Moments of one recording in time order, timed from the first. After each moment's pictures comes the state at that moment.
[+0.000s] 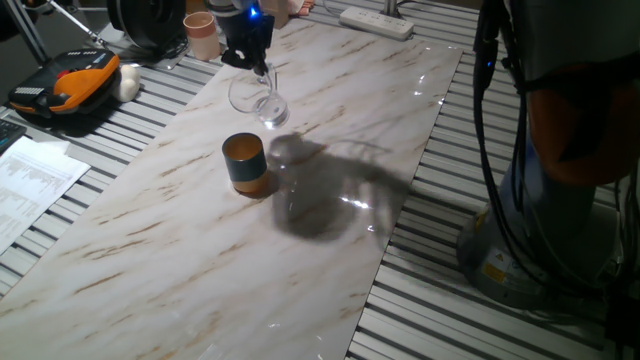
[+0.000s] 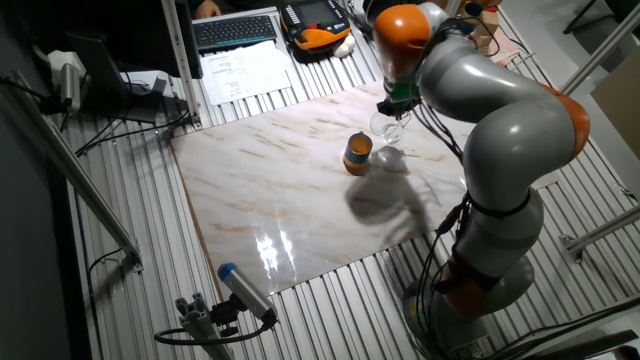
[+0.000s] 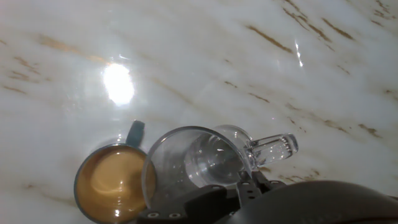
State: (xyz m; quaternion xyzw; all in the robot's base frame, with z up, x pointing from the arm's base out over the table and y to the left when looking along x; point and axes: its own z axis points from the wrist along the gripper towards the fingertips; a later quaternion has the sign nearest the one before) arm 0.546 -0.042 0.235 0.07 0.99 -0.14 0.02
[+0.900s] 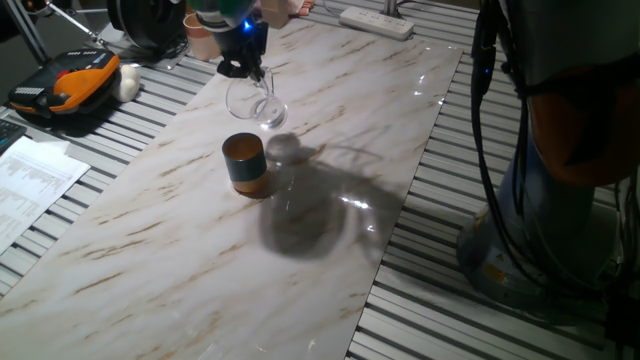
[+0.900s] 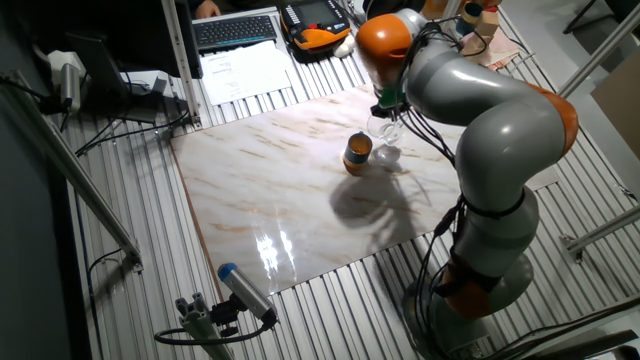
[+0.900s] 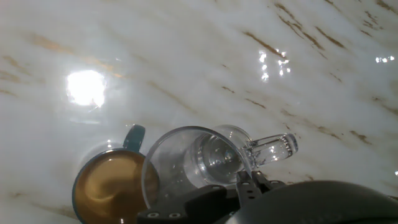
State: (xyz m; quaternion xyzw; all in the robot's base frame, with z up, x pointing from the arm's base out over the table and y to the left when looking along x) arm 0.549 -0.033 0.225 0.06 0.98 -0.17 0.02
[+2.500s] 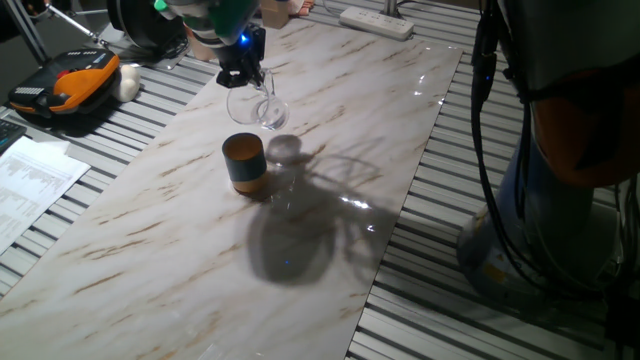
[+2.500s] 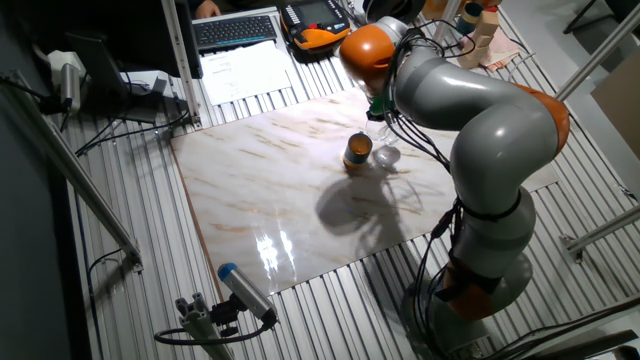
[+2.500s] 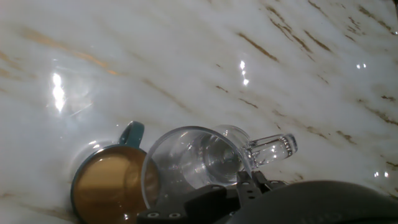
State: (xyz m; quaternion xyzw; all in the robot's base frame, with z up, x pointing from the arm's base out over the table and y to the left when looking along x) arm 0.543 -0.023 0.223 0.06 0.97 -0.21 0.03
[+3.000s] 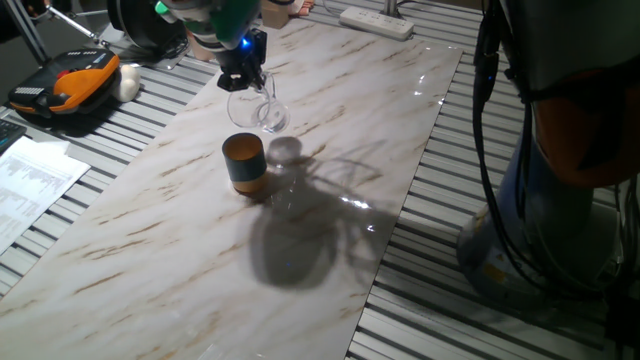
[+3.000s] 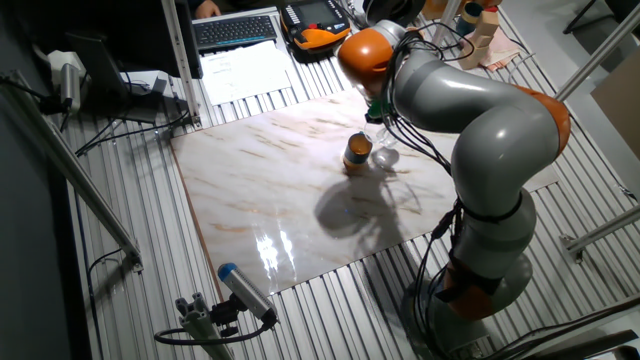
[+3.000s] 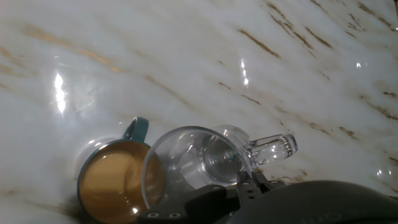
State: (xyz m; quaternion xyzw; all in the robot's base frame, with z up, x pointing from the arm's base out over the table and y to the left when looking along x) arm 0.538 -0.018 0.221 0.06 0.98 -0.21 0.03
